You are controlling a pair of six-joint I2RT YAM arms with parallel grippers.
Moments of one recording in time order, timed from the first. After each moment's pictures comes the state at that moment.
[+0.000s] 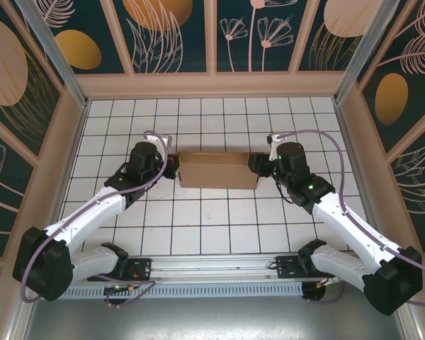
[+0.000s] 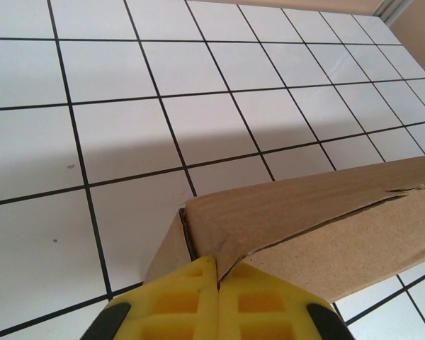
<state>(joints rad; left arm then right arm) -0.50 1.18 0.73 -0.10 0.08 -0.35 0.55 0.98 0.77 -0.28 0.02 0.38</state>
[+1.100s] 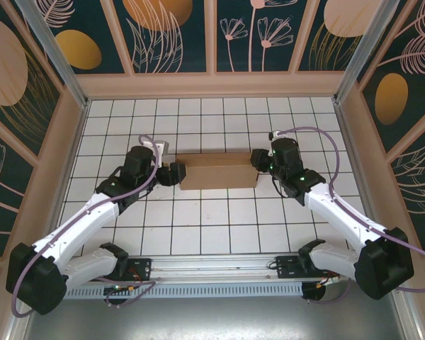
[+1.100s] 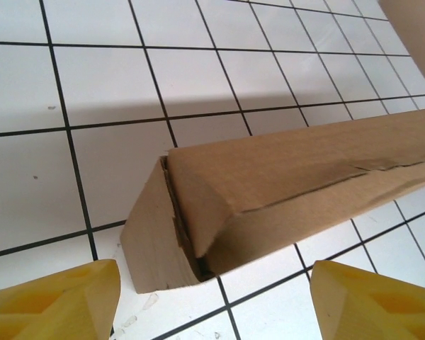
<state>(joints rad) -0.51 1.06 0.74 -0.29 0.14 -0.43 0.51 1.13 0.76 -0.20 0.08 0.51</state>
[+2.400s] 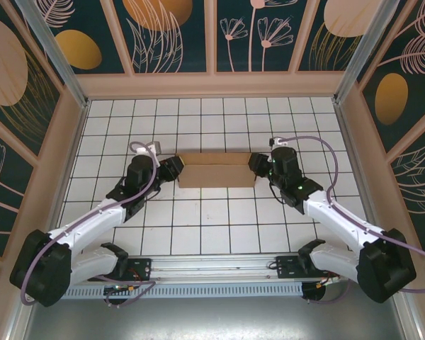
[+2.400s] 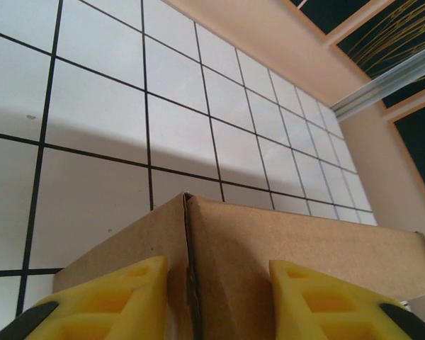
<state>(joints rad) -0.50 1.13 0.51 0.23 0.07 -0.79 0.53 1.09 0.62 -0.03 0.07 0.59</state>
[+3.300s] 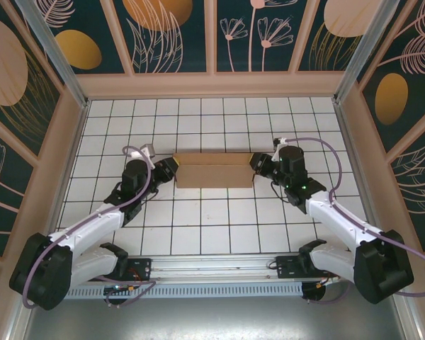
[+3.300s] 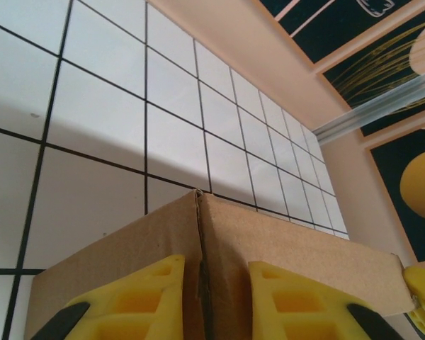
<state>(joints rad) -0.47 1.10 0.46 0.30 0.10 -0.88 0.45 1.10 0.61 0.02 -0.17 0.73</state>
